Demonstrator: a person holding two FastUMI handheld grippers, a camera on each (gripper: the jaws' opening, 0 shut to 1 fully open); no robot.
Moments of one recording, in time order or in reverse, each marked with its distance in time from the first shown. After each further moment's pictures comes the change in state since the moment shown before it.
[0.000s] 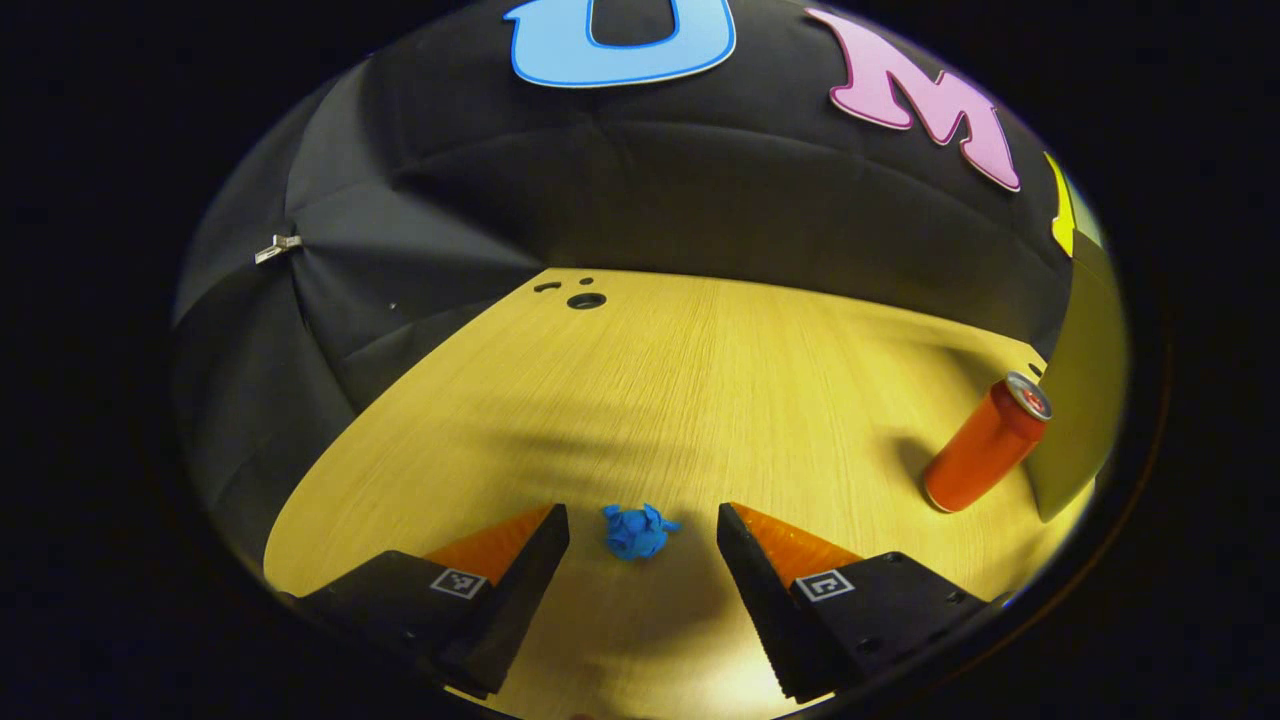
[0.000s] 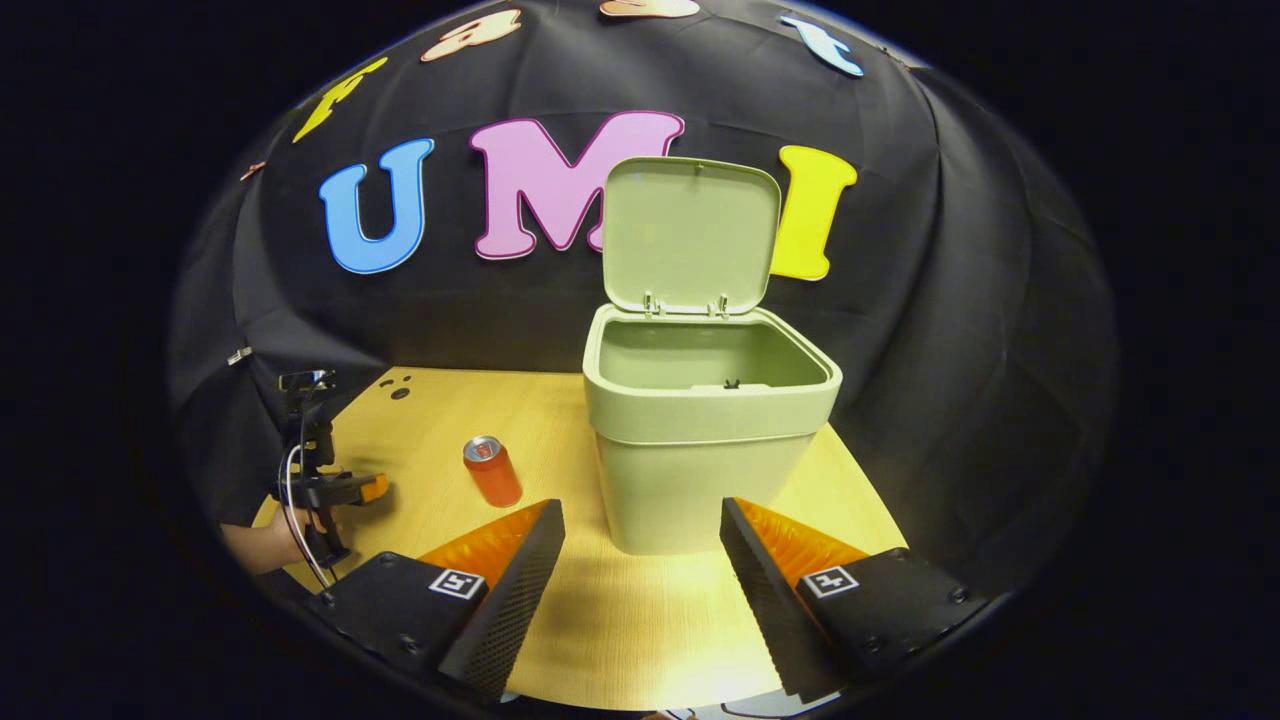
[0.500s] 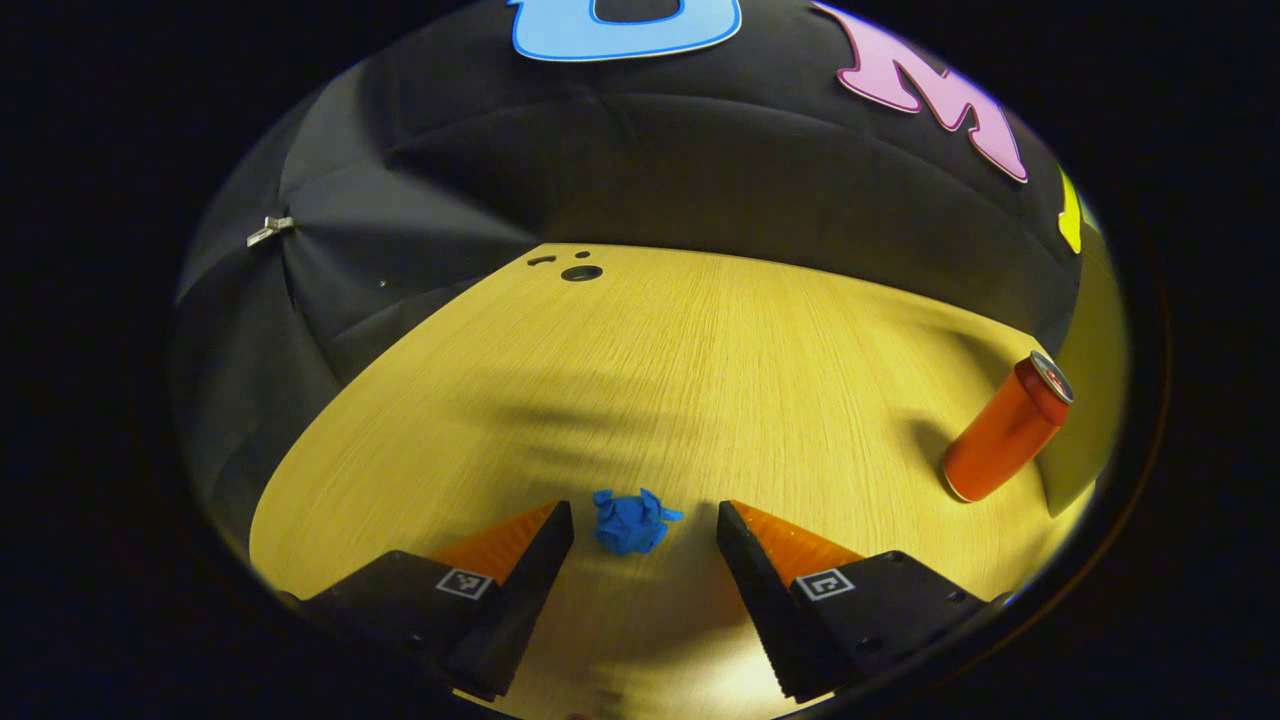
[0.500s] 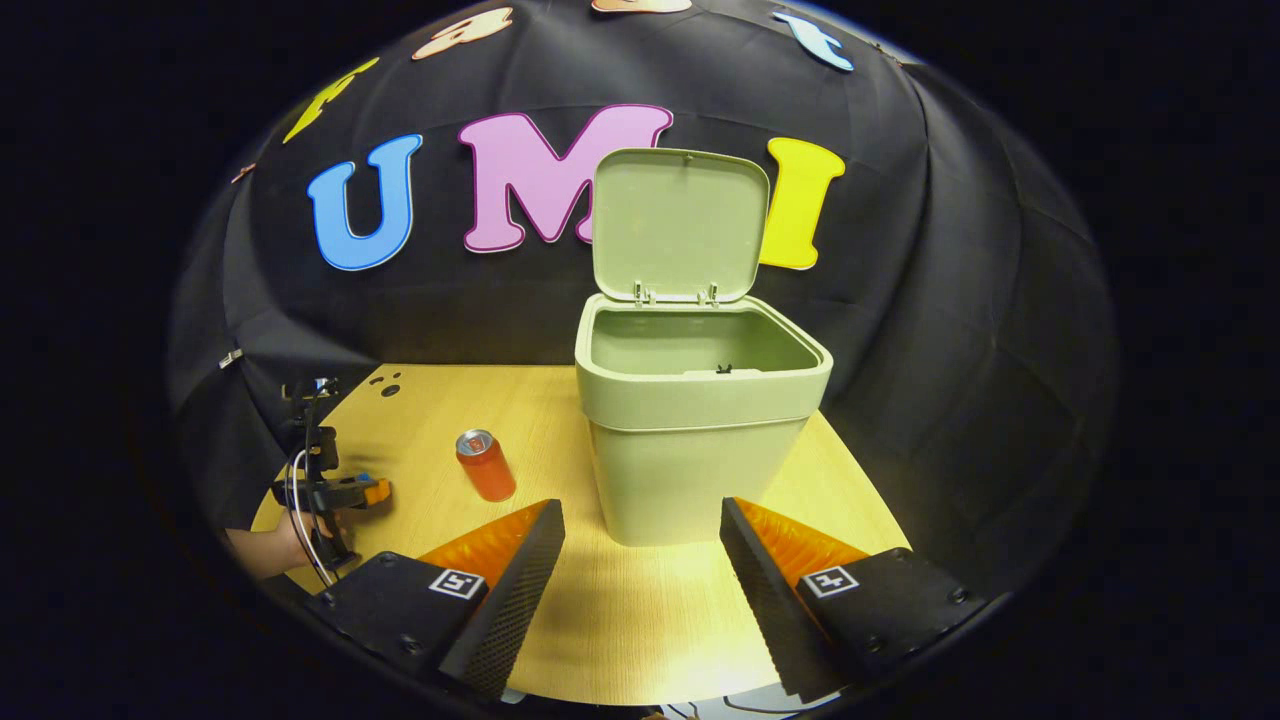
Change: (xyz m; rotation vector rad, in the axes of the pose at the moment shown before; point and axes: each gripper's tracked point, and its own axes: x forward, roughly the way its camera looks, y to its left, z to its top) left arm 0.019 -0.001 -0.014 0.018 0.030 -0.009; right arm -0.004 -0.001 -0.005 0.014 0.023 -0.034
